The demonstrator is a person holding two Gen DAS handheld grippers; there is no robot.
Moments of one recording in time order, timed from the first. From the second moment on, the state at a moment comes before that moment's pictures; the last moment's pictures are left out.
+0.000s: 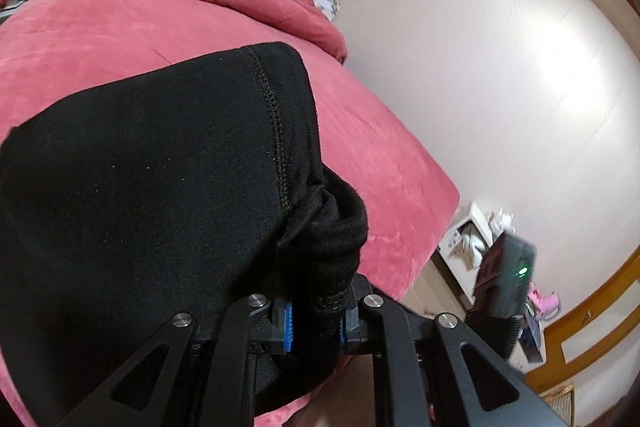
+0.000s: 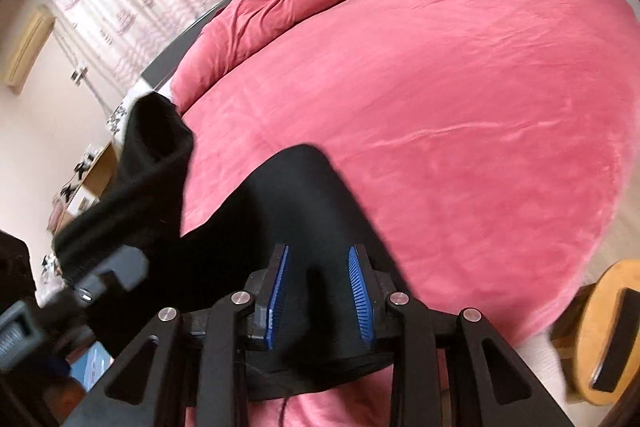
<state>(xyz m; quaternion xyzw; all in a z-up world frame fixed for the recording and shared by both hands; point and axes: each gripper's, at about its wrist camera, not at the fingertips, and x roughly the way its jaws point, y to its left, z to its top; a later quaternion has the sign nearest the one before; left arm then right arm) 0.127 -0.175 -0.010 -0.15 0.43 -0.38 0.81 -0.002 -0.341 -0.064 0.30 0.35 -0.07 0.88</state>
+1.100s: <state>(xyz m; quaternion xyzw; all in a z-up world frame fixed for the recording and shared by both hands) 0.097 -0.050 -0.016 -0.17 0.38 -0.29 0.86 0.035 -0.336 -0.064 0.26 0.40 0.00 0.88</state>
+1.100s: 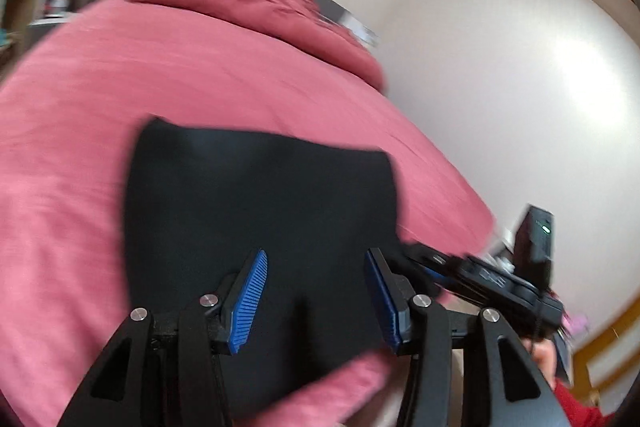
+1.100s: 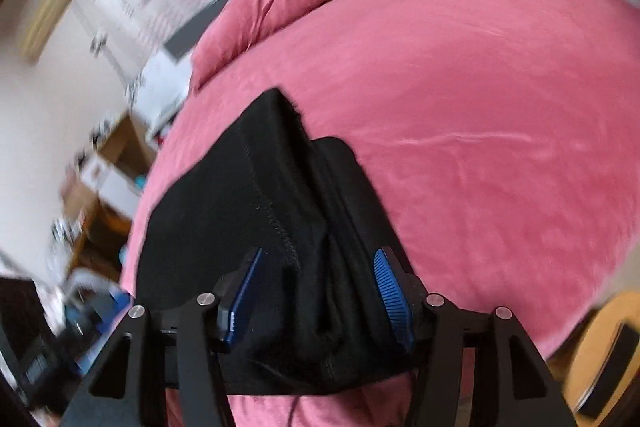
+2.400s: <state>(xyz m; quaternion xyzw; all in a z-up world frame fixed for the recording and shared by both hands) 0.165 -0.084 -0.012 -0.06 0.43 -0.24 0.87 0.131 -0.267 -0.012 0.03 0.42 0.06 0.90</state>
